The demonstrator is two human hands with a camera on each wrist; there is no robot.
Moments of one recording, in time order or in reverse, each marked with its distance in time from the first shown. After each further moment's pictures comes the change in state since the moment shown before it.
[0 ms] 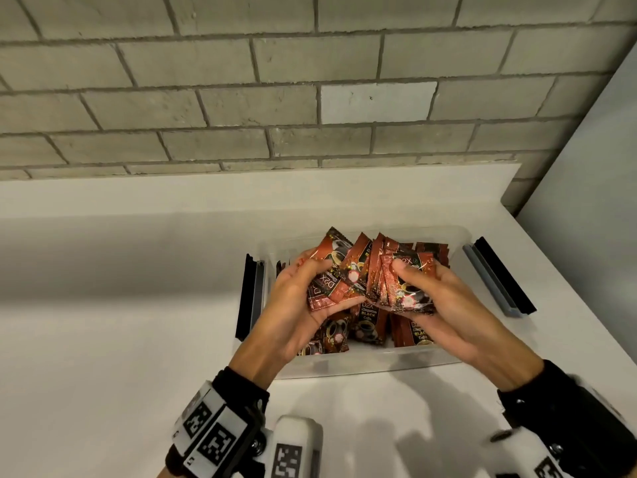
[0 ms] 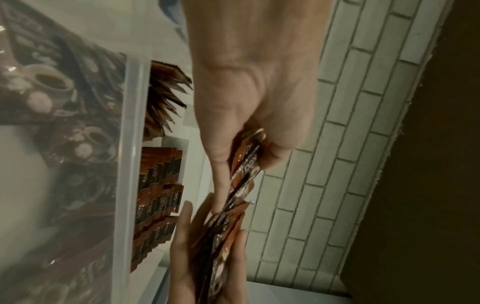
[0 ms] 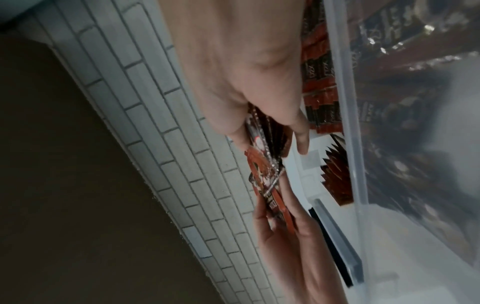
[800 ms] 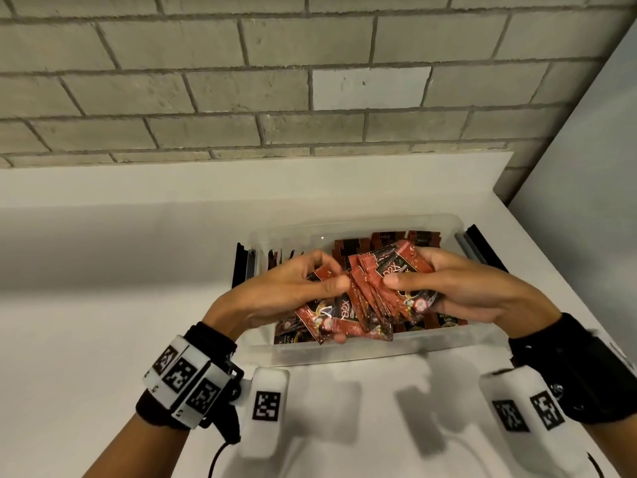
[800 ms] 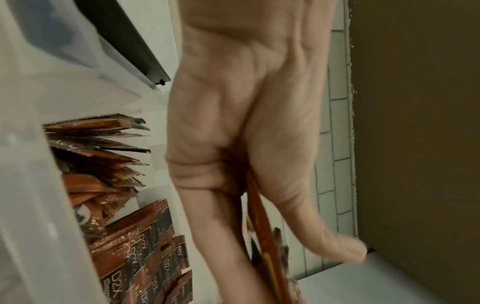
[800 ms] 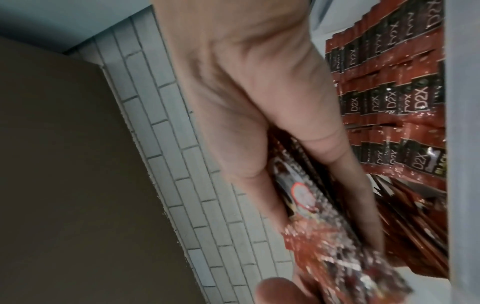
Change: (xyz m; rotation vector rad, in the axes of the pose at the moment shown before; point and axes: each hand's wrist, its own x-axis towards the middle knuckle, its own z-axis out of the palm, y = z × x) left_hand 0.004 0.024 -0.012 0.845 -0.363 -0.183; right_hand -0.001 -0.032 -0.014 -0.510 -0.405 0.192
